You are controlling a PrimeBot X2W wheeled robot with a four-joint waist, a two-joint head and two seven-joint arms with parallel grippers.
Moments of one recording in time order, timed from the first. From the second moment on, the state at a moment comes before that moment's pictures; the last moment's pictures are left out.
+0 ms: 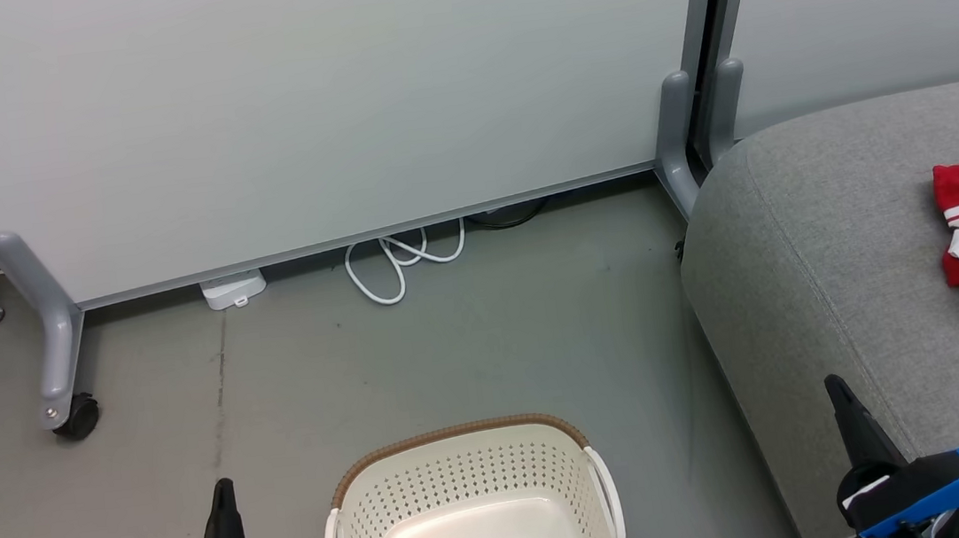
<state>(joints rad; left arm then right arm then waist) 0.00 0.07 -0.01 0.36 -0.90 -0.13 -0.09 -0.05 -0.06 -0.06 0.31 0.81 0.13 0.00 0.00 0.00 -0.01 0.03</state>
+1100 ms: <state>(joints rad) -0.05 0.06 0.05 0.30 -1.24 -0.13 0.01 -0.08 -0.06 -0.08 0.28 1.20 0.13 0.06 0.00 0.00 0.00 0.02</state>
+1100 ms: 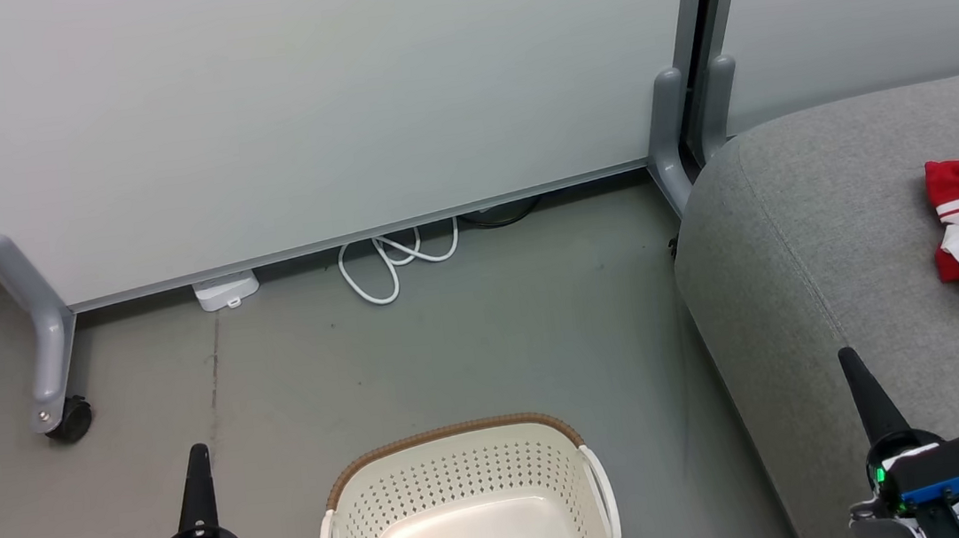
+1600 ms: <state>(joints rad) -0.07 0.06 0.07 0.29 -1.36 -0.13 0.04 -0.08 -0.05 -0.09 0.27 1.33 0.13 0.08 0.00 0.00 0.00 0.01</state>
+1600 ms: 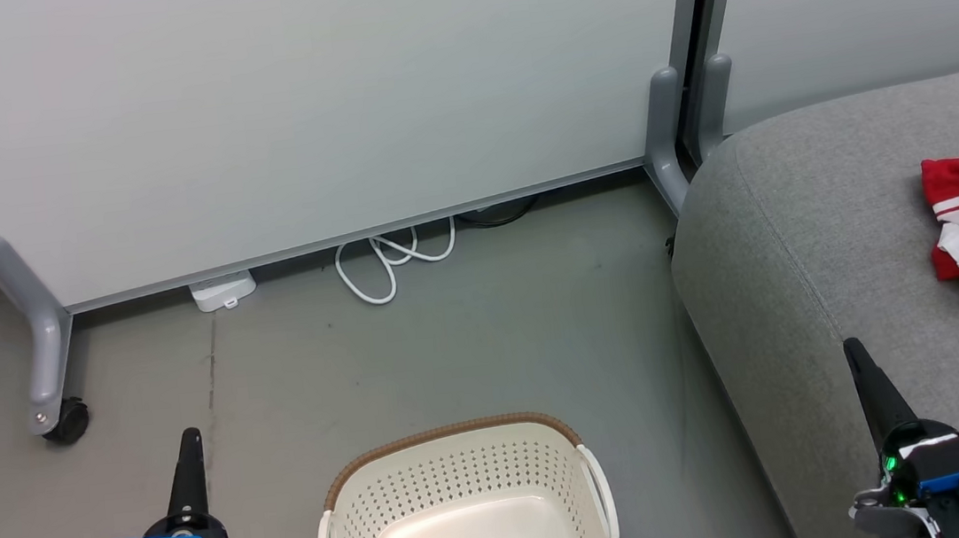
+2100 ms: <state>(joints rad) -0.08 0.05 0.09 0.27 -1.47 -0.13 0.07 -0.09 -0.05 -0.10 0.26 1.45 0.13 0.09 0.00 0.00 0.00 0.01</state>
